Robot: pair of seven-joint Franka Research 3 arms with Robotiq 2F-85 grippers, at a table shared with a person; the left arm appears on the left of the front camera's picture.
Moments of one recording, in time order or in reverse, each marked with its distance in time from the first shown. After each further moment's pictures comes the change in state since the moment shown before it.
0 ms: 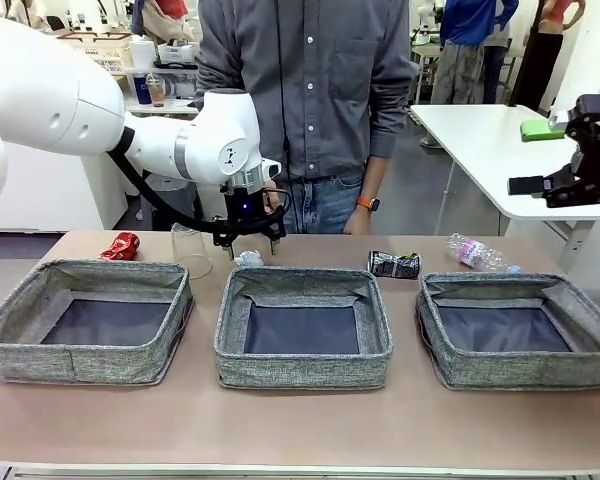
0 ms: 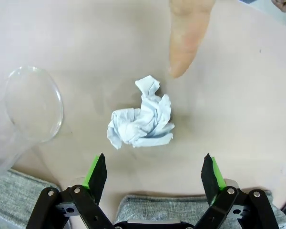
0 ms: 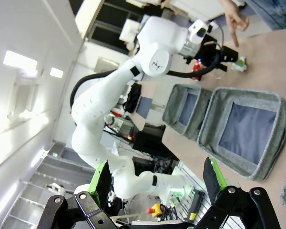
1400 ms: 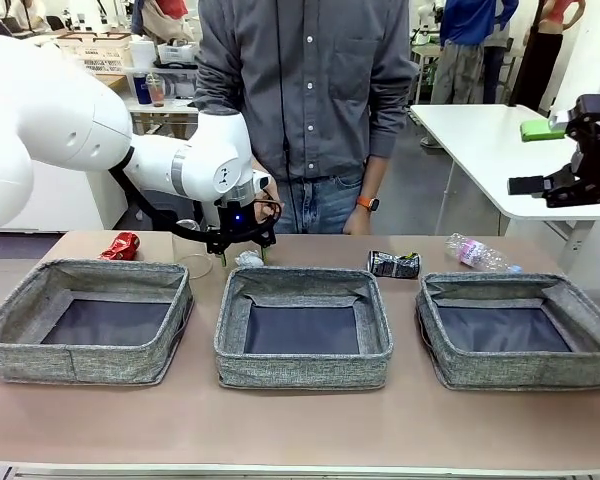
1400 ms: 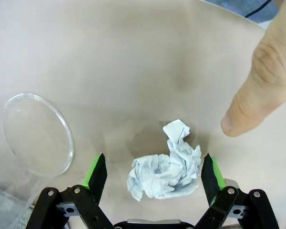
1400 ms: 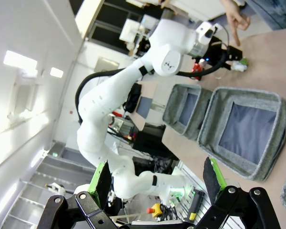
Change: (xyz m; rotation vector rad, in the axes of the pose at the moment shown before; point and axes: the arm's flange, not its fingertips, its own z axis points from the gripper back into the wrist) left arm 0.021 0.021 -0.037 0.019 -0.028 0.050; right arm 0.000 0.000 0.000 0.000 0.000 0.001
